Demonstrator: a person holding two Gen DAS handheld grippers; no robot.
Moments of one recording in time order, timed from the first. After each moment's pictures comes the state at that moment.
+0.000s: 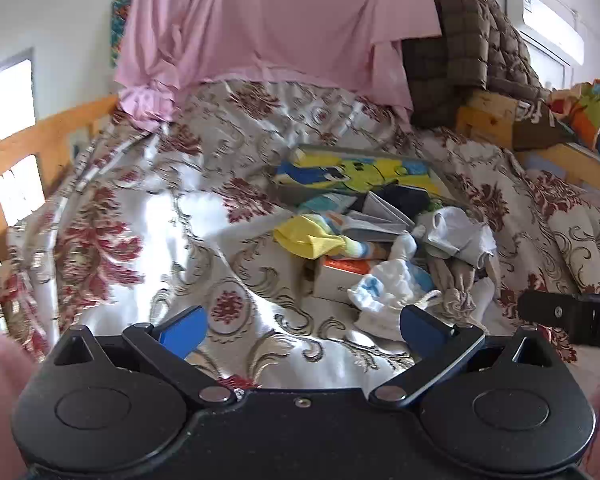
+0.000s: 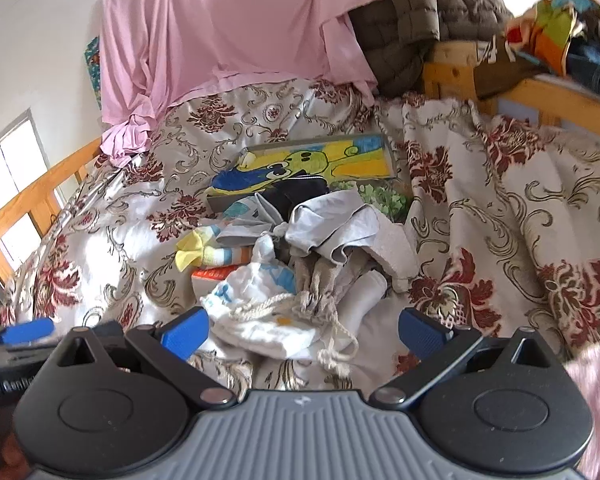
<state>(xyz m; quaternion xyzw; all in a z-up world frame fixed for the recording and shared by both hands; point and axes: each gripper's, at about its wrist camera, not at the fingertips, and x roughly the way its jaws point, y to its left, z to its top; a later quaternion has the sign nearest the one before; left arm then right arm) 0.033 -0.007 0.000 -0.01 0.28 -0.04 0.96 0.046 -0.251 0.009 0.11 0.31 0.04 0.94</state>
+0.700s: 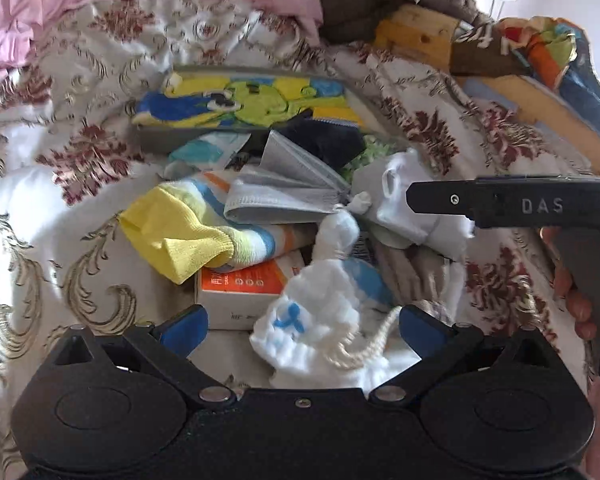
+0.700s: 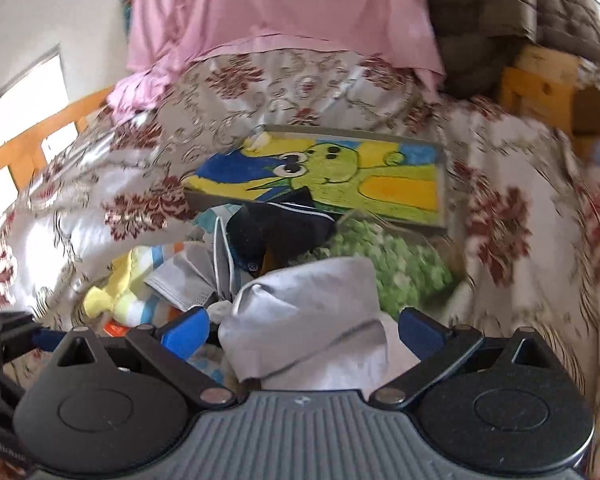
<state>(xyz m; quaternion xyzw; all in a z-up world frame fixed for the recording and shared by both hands) 0.191 -0.051 -0.052 -0.01 0.40 -0.20 0.89 0.218 -0.257 -0.027 -0.02 0.33 0.13 0.94</state>
